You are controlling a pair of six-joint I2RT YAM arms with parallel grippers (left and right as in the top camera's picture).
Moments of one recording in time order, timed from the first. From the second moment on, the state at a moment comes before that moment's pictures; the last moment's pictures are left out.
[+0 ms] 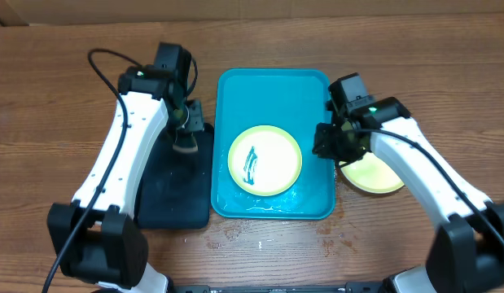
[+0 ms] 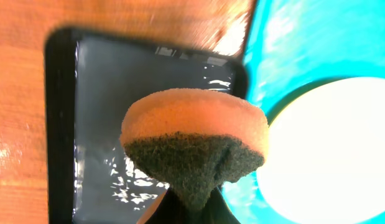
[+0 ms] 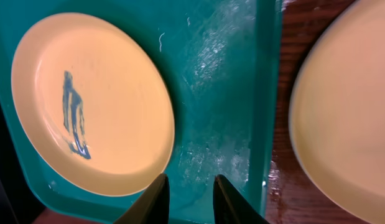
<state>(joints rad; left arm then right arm) -0.18 1.74 1.57 -1.21 -0.03 -0.34 0.34 1.68 1.25 -0.95 -0.21 0.43</state>
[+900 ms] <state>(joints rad) -0.54 2.04 1.43 -0.81 0.25 -0.45 0.35 1.93 1.21 -0.77 -0.37 0.37</state>
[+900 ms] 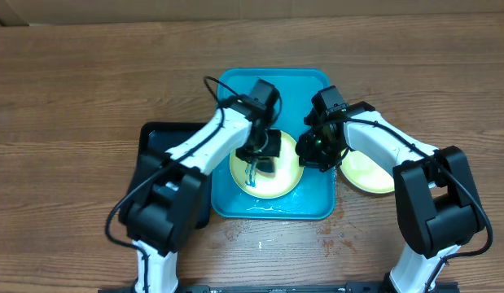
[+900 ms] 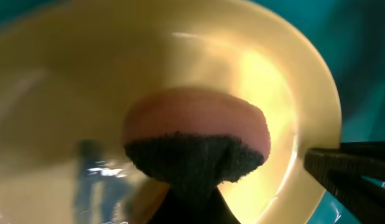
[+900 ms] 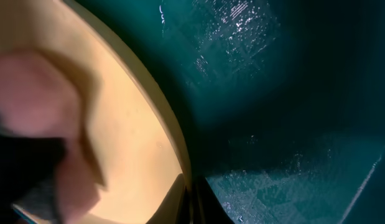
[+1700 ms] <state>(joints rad) -0.50 2.07 1.45 -0.85 -0.07 -0.41 0.36 1.93 1.21 -0.76 -0.36 0.41</state>
